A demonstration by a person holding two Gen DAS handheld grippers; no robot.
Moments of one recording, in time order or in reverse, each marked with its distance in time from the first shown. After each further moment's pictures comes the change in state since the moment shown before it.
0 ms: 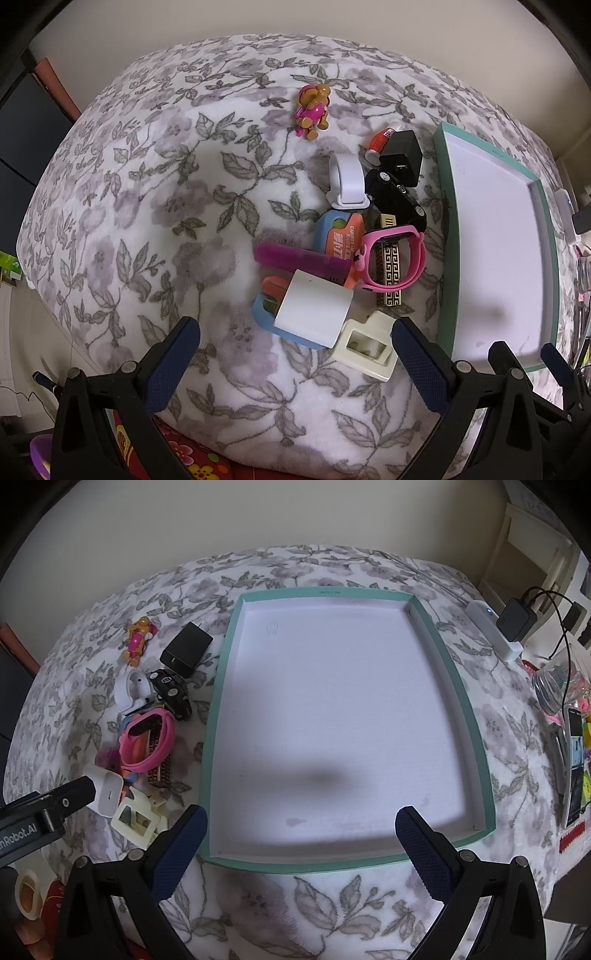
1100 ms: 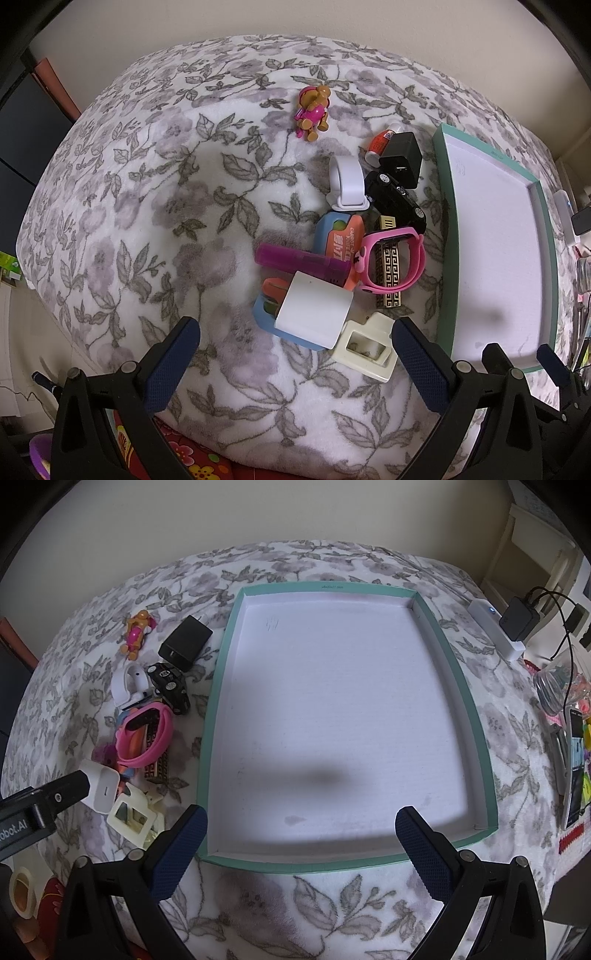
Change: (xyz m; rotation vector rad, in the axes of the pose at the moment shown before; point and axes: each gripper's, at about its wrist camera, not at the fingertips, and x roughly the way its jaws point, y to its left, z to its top) left arm -0.001 0.005 0.004 -0.002 0.003 -0.015; right arm 0.004 0.004 0.000 -0.018 0.009 -0.009
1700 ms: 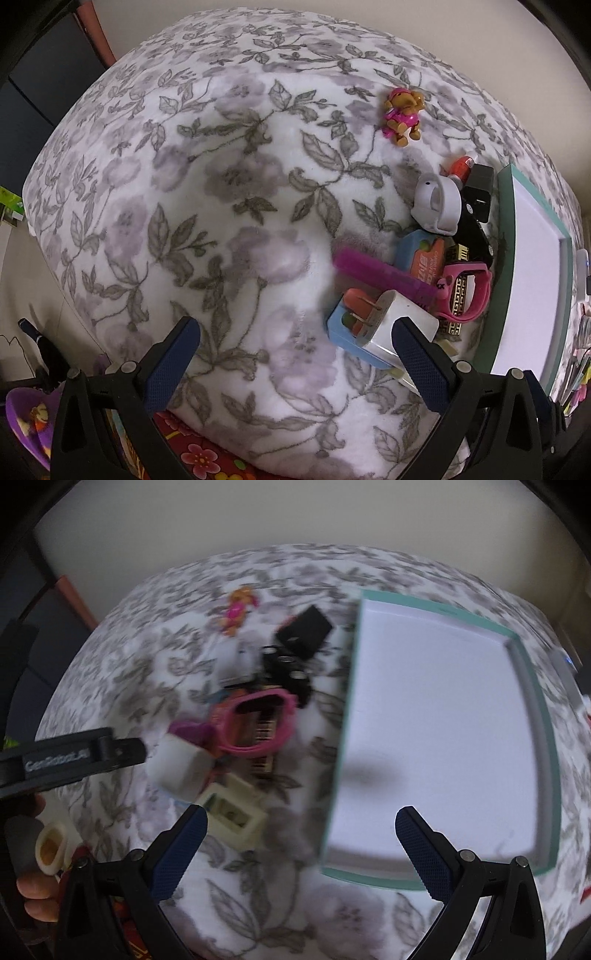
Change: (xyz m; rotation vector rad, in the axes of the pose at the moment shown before) left arm 0.022 0.063 0.006 -0.198 0.065 0.016; right arm 0.001 0.081 -0.007 -0.217 -0.024 0.194
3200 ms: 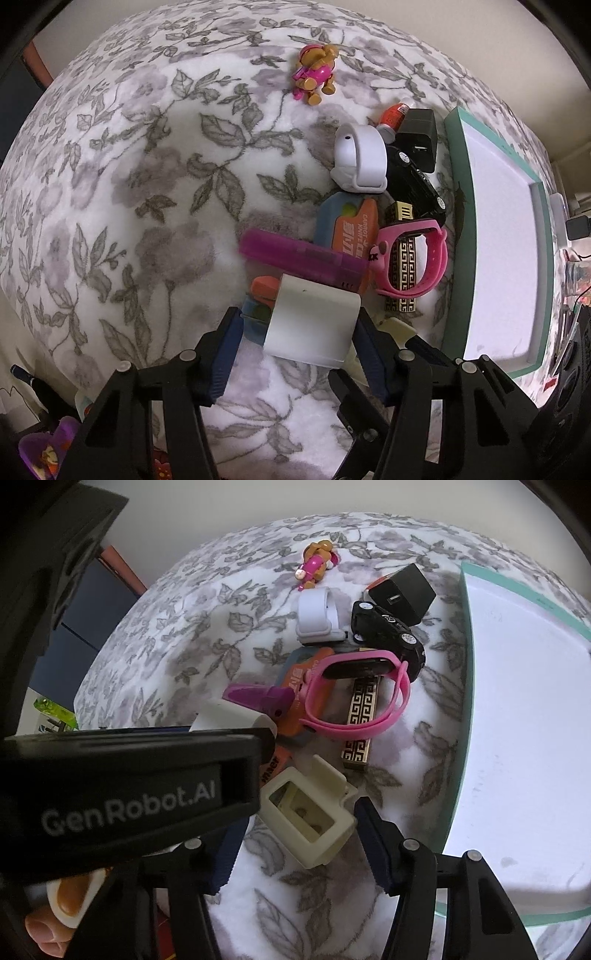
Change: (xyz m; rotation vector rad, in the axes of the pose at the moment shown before) left arm 0.029 -0.070 0.000 0.174 0.071 -0.123; right arm 0.040 0.024 -0.002 -0.067 0.102 0.207
